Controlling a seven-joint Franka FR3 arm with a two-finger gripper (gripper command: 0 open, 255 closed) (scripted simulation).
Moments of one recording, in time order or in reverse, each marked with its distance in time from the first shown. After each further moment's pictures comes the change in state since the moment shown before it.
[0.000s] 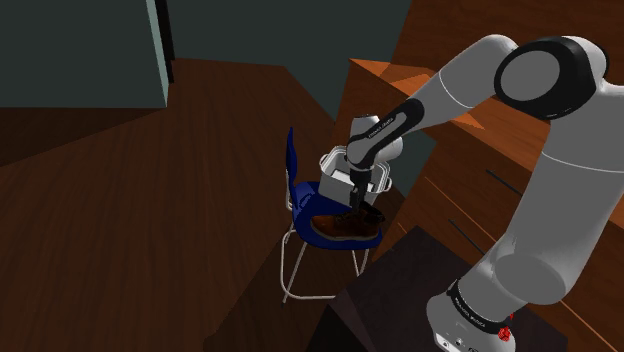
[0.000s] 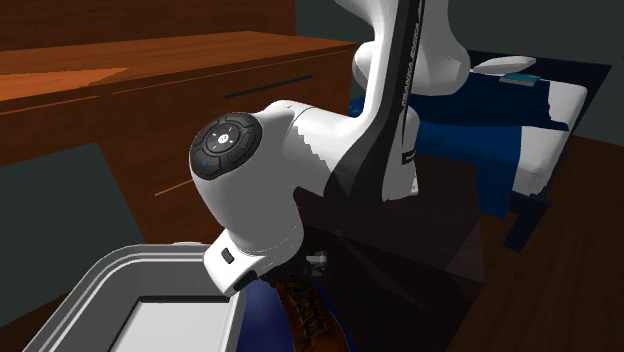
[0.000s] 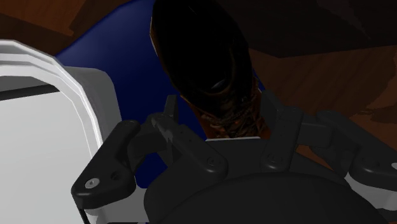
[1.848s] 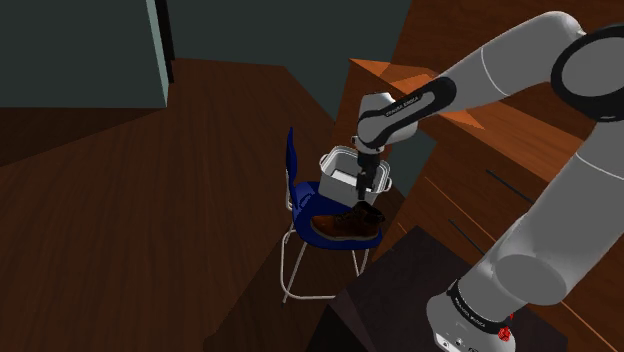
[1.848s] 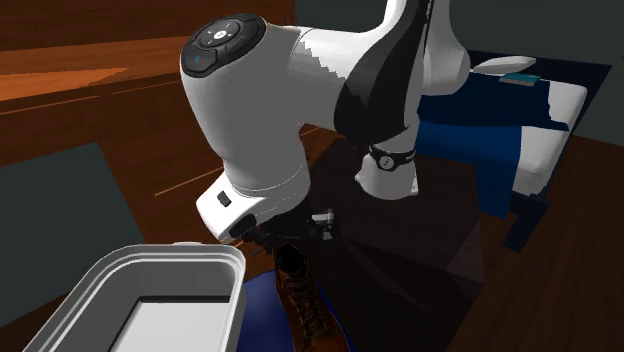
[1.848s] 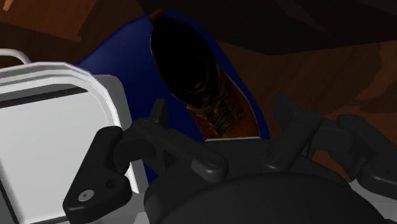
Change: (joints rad) arm 0.011 -0.206 -0.007 -0.029 -0.024 -0.162 0.052
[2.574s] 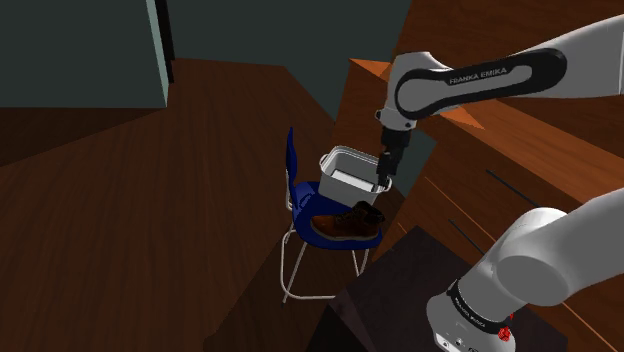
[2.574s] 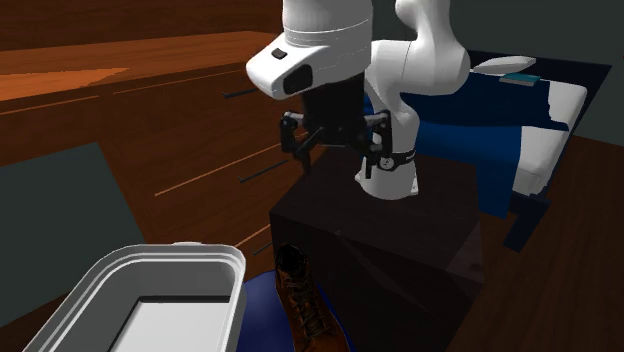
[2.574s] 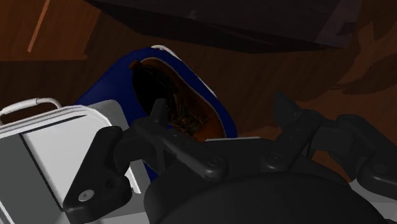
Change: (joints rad) arm 0.017 -0.456 0.052 -0.126 -0.007 -0.279 0.182
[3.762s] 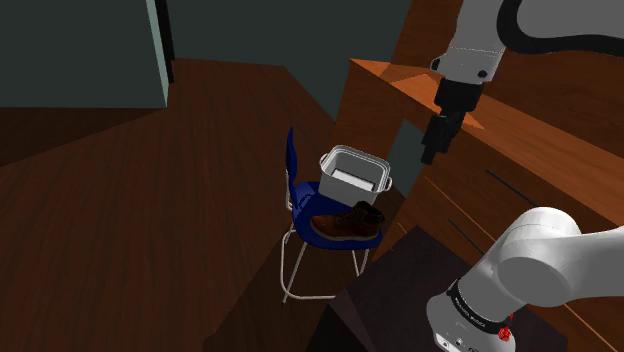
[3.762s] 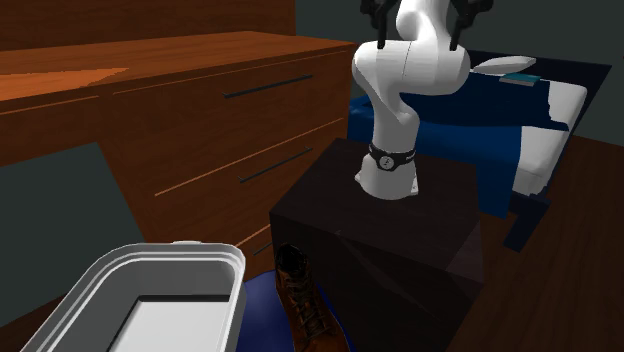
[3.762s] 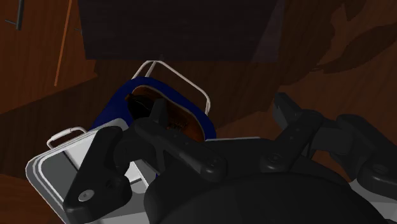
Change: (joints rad) arm 0.020 -0.455 0.139 0.097 0.100 -0.476 0.272
